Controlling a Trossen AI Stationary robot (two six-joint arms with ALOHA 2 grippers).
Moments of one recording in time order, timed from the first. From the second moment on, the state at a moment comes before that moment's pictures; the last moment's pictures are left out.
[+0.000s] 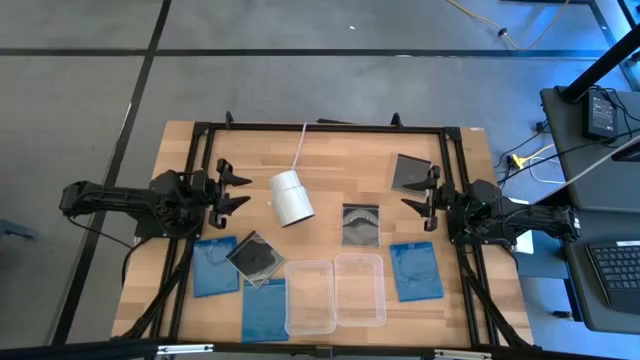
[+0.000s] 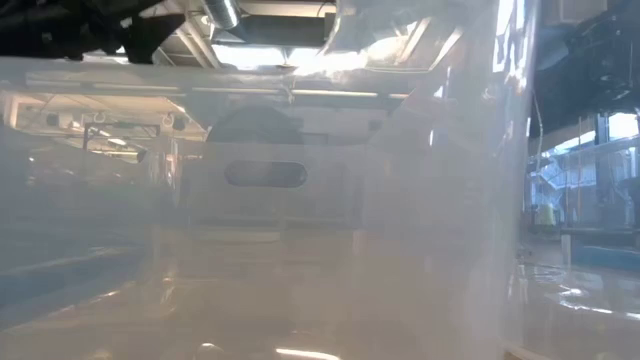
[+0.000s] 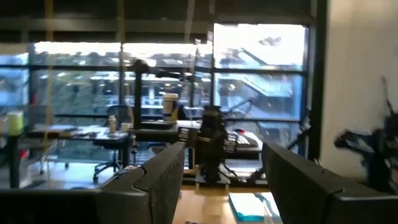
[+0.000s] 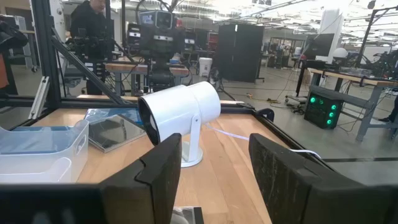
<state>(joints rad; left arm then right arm) 0.04 0.32 0.08 0.56 -0.01 -0.03 -0.12 0.01 0.01 0.08 0.02 -0.09</state>
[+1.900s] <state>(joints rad) -0.95 1.72 1.12 -0.98 -0.48 -0.57 -0.12 0.01 0.01 0.08 0.03 0.03</state>
